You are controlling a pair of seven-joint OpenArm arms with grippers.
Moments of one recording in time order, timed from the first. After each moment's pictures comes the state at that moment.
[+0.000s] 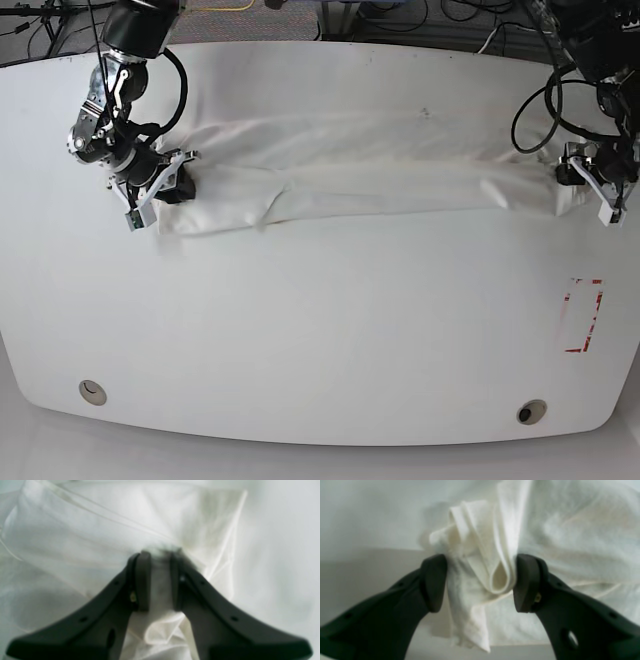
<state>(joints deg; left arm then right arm) -2.5 -22.7 -36.5 72.5 -19.5 -41.9 64.1 -2.1 10.4 27.0 79.7 19.0 41.3 -50.7</state>
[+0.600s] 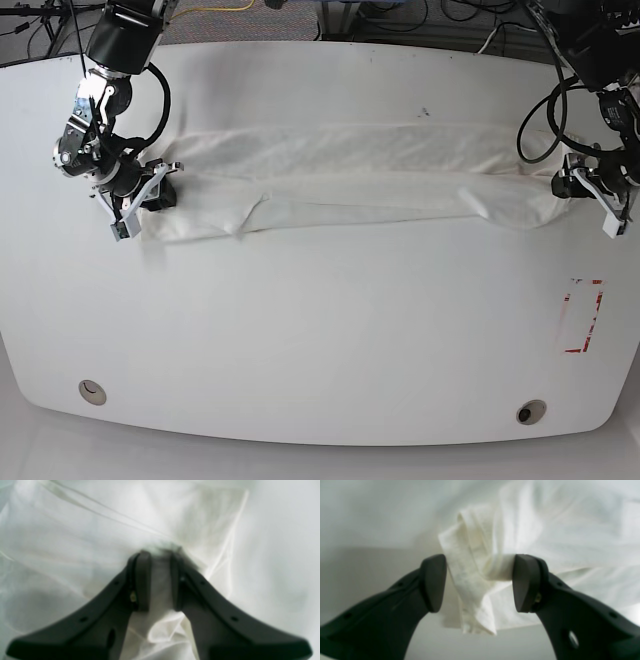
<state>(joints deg) -5.6 -22.7 -40.1 77.2 -32.9 -41.9 76.7 1.3 13.4 27.2 76.8 17.2 41.4 -51.8</state>
